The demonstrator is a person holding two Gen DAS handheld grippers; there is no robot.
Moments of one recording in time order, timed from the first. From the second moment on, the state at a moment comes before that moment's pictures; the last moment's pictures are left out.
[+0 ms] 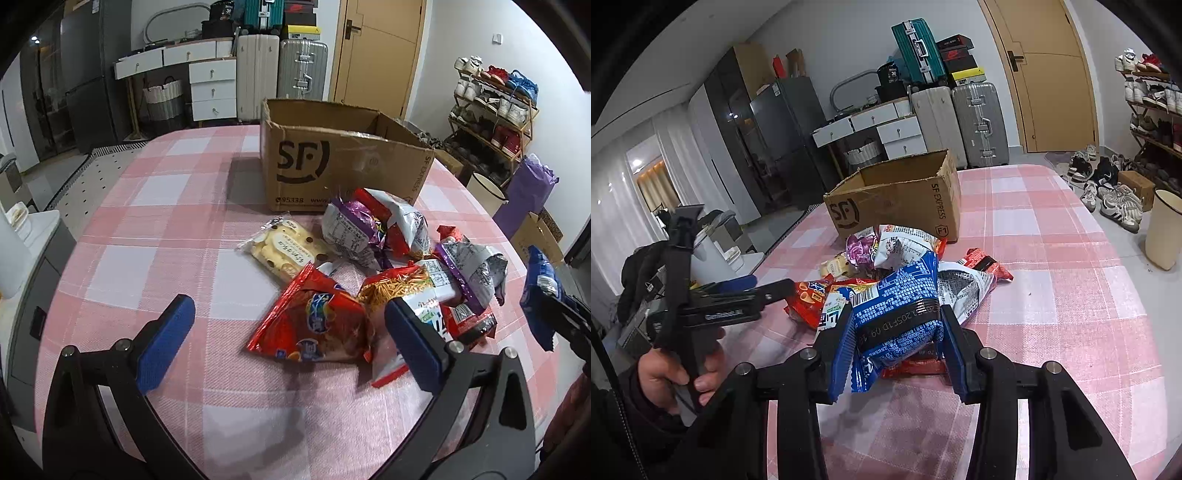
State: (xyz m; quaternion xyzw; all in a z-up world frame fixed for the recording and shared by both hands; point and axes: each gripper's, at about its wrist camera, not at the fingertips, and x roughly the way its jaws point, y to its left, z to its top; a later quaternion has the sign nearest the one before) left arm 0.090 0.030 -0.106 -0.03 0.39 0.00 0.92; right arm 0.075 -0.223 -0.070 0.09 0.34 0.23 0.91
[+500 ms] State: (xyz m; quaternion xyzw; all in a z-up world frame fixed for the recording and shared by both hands) left arm 0.130 0.034 -0.147 -0.06 0.42 -0.02 0.91; right arm 0.082 -0.224 -0.078 0.09 0.35 0.23 0.90
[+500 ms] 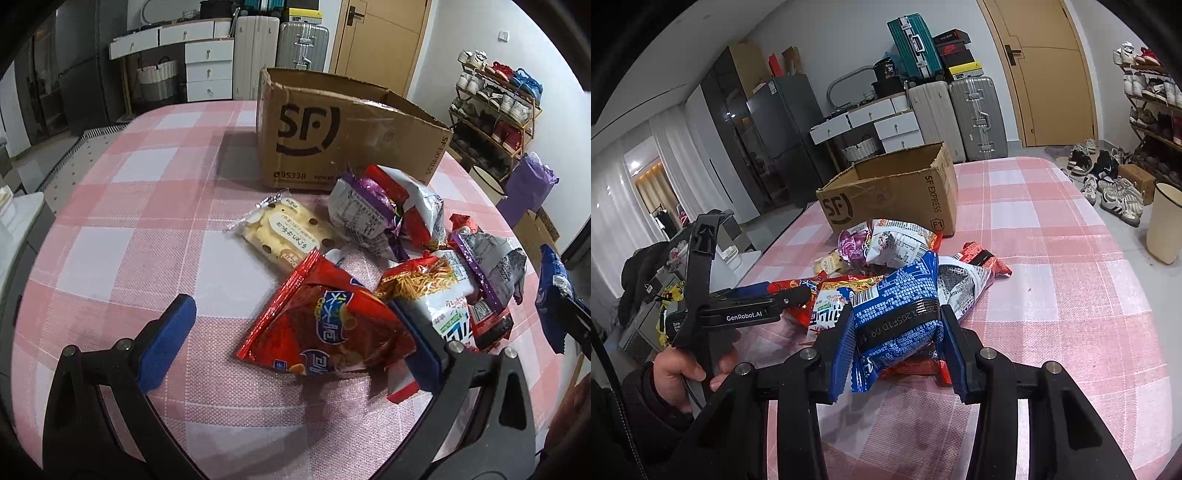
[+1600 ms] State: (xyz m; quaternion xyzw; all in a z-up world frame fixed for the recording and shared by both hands) left arm 0.126 0.047 -0.144 -0.10 0.41 -0.11 0.90; right arm 0.079 -0.213 -0.062 0.08 0.33 0.24 0.91
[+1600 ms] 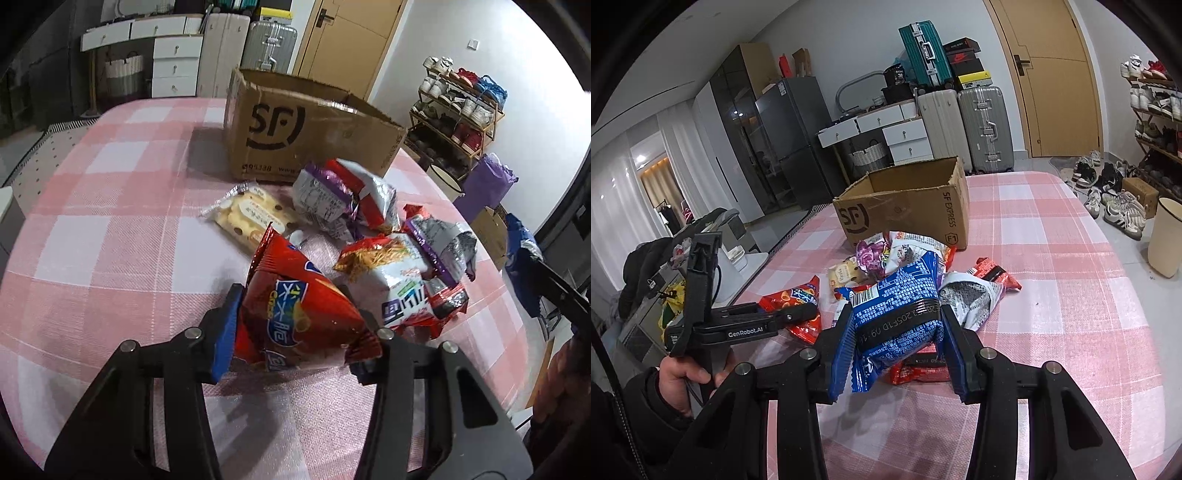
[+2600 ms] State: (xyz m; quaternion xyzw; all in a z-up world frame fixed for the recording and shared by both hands) left arm 0.101 0.054 0.008 -0.08 0.31 -0.14 0.94; right arm 0.137 -0.177 0.019 0.07 0.27 0.29 0.91
